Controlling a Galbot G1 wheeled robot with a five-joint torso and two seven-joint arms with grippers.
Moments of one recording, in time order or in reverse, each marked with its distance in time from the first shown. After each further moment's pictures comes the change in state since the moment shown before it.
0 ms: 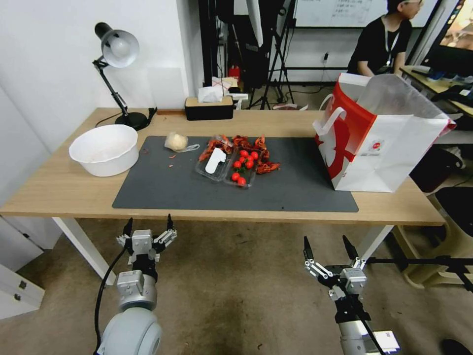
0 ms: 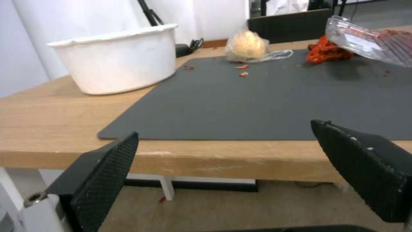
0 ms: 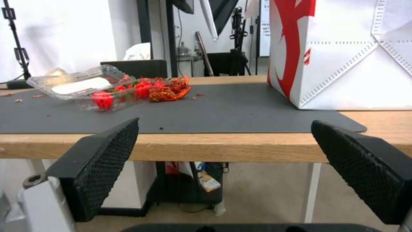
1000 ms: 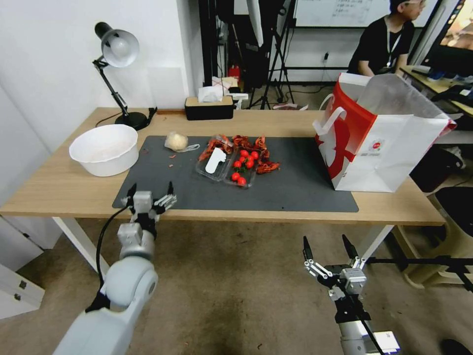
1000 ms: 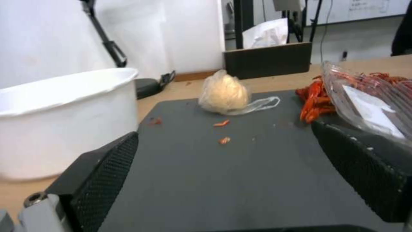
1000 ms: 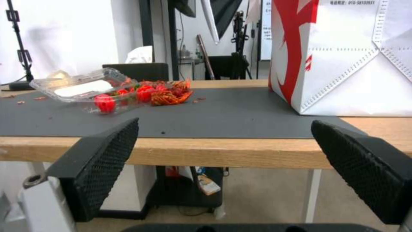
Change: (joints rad) left arm -0.352 0.140 0.055 0.140 -0.188 0.083 0.034; right arm -0.003 0.008 0.009 0.005 -0.012 0.006 -0.019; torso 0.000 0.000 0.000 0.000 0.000
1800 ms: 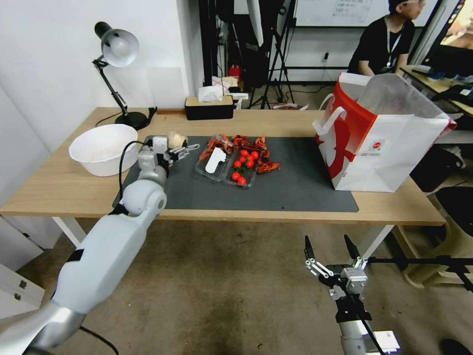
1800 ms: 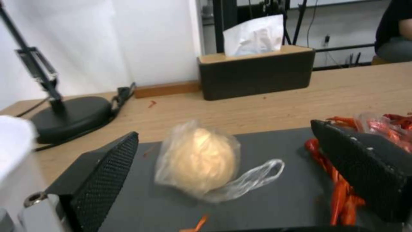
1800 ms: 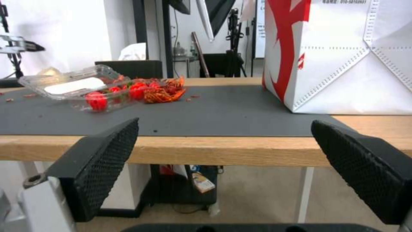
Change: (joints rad) left arm -0.580 0.069 0.237 0.387 -0.264 0.152 0.031; right arm -0.004 0.020 0.011 0.008 -0.015 -0.020 0.007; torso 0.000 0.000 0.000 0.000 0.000
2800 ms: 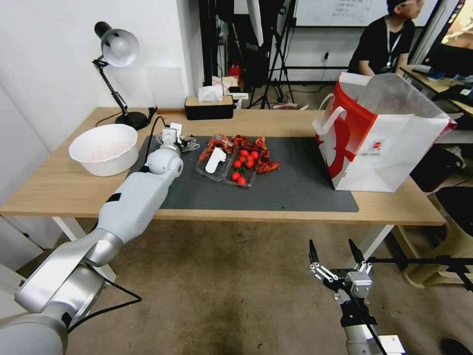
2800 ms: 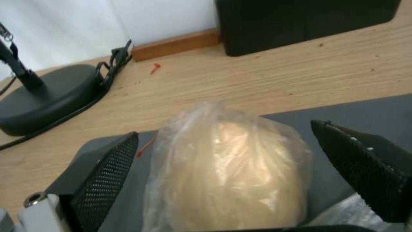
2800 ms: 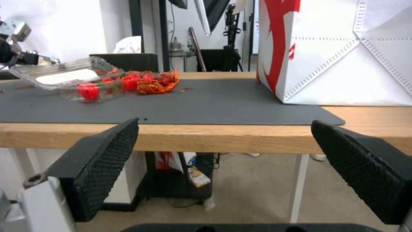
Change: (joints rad) left arm -0.358 -0.127 0.205 0.479 -0.011 0.044 0.020; right arm -0.017 -0.014 0.017 -0.011 0.010 0.011 0.003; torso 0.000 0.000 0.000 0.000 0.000
